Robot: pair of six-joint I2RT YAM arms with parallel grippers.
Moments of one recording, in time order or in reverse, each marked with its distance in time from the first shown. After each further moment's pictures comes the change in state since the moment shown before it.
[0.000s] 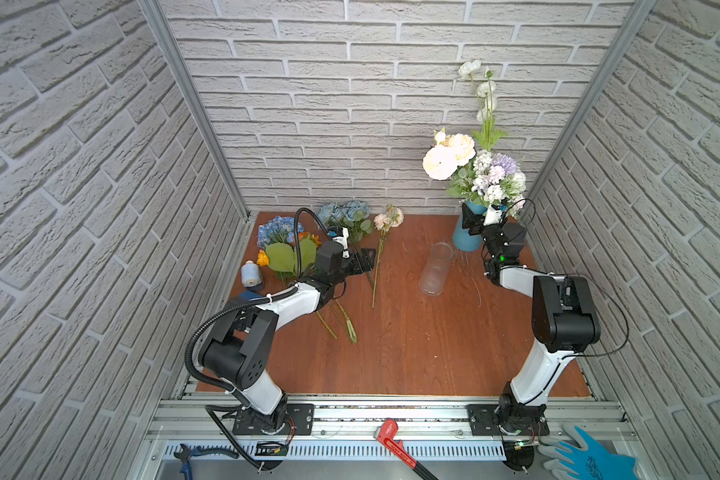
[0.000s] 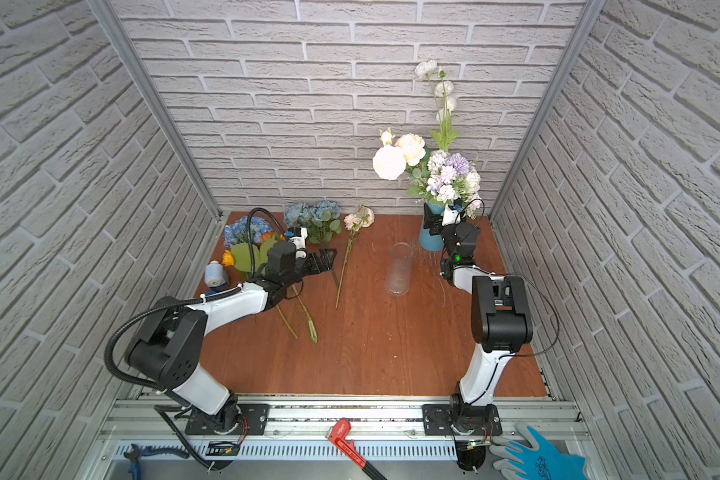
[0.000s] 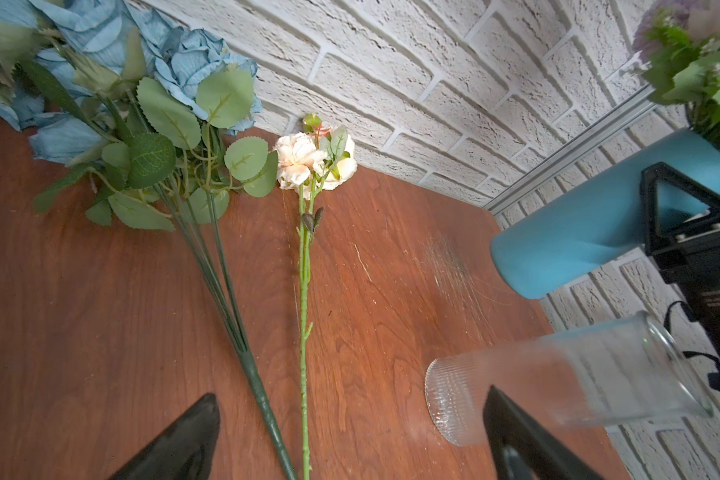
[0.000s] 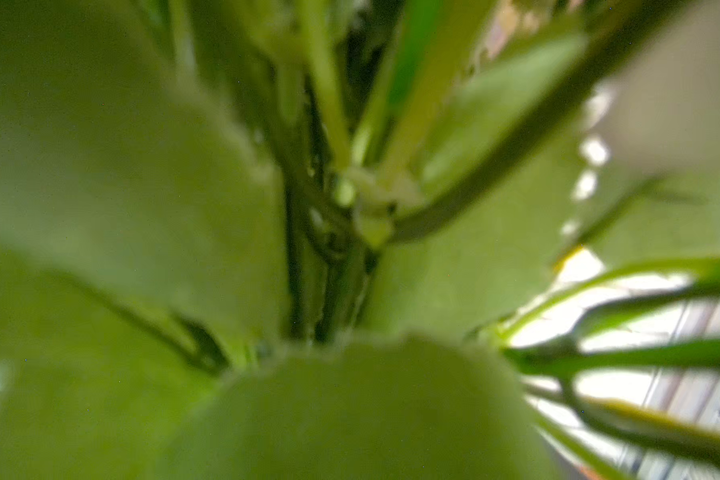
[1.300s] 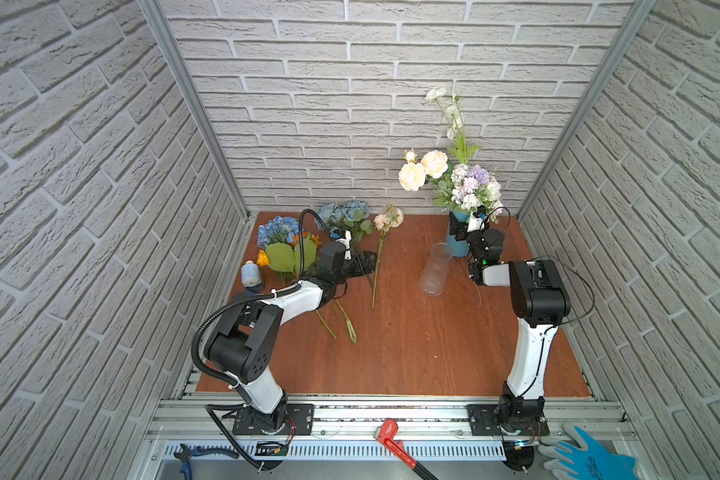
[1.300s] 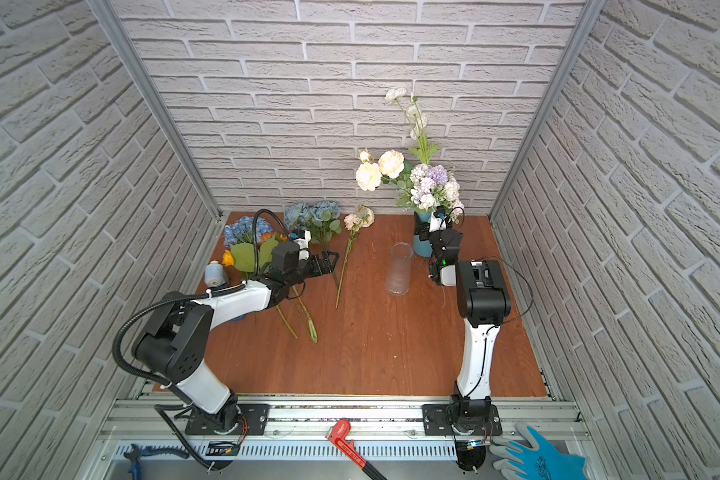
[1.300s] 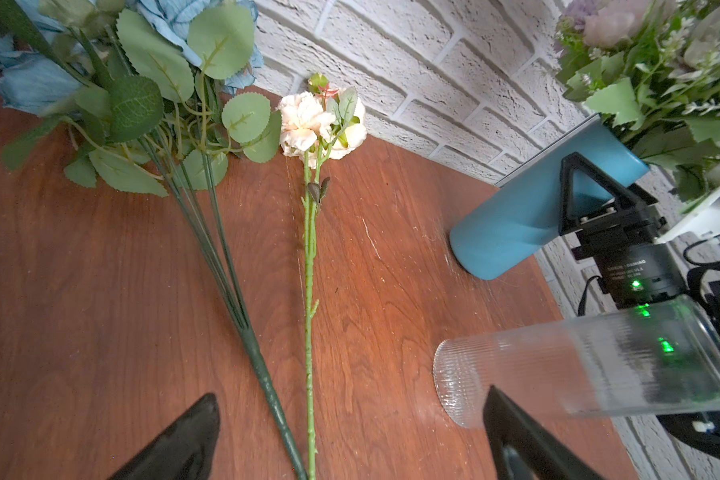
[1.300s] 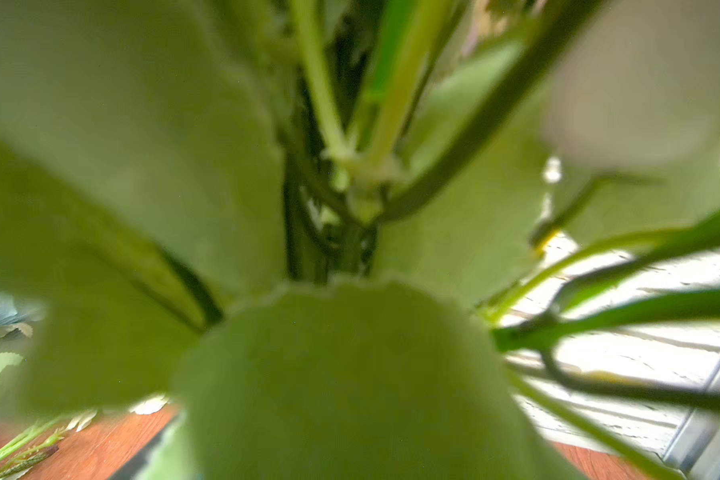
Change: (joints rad) left arm 0.000 0.031 0.017 -0.051 0.031 -0.004; right arm 0.027 0.282 0.091 0.149 0.065 -0.051
